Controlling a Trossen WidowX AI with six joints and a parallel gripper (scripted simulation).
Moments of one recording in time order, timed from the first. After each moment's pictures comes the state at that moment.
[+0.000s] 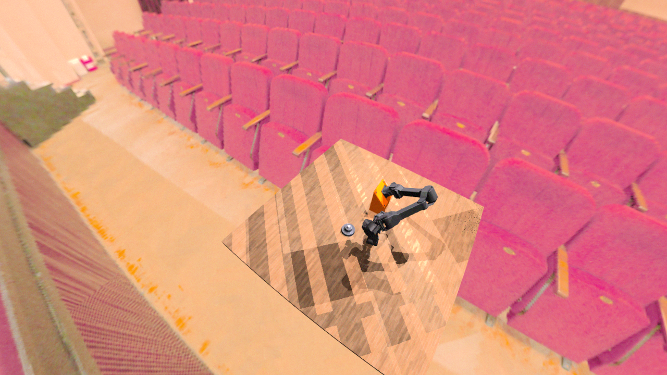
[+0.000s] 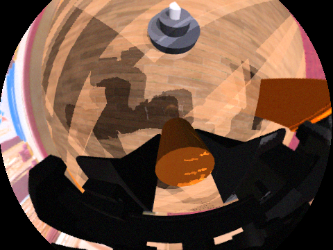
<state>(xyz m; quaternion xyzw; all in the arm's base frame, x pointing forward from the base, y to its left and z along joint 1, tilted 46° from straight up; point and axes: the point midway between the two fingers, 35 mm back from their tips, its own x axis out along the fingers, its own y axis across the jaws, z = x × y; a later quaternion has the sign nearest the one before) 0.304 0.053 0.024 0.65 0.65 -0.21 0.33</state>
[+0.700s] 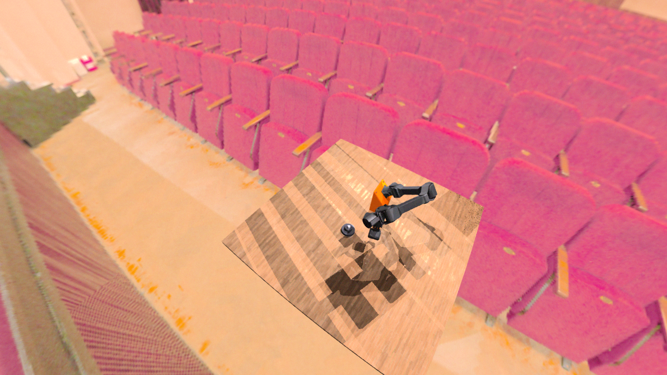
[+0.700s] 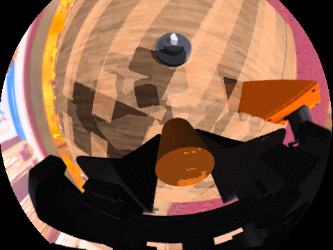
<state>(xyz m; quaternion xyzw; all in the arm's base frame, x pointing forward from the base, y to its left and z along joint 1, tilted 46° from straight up) 0.301 0.005 0.068 0.65 0.65 -0.20 0.33</state>
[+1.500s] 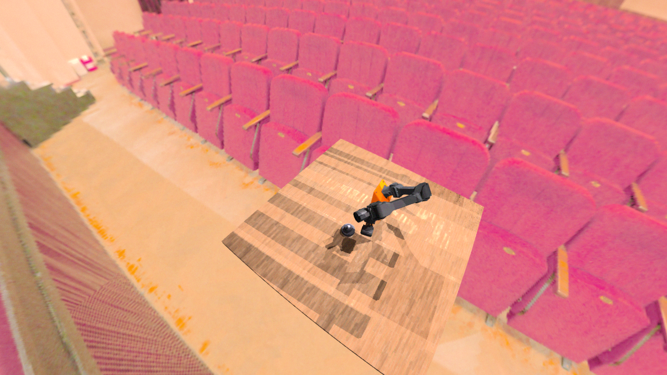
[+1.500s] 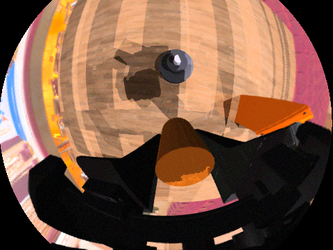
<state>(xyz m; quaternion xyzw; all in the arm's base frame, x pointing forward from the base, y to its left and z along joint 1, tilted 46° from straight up) 0.307 -0.033 0.047 0.66 0.65 -0.20 0.33</state>
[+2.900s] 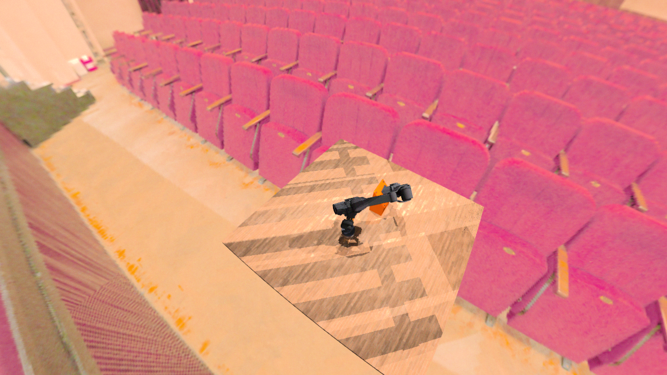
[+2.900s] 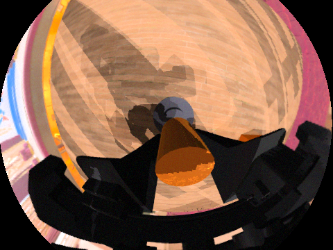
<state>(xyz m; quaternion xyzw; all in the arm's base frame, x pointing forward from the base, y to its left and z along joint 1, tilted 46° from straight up) 0.305 -0.084 -0.067 0.66 0.65 -0.20 0.34</state>
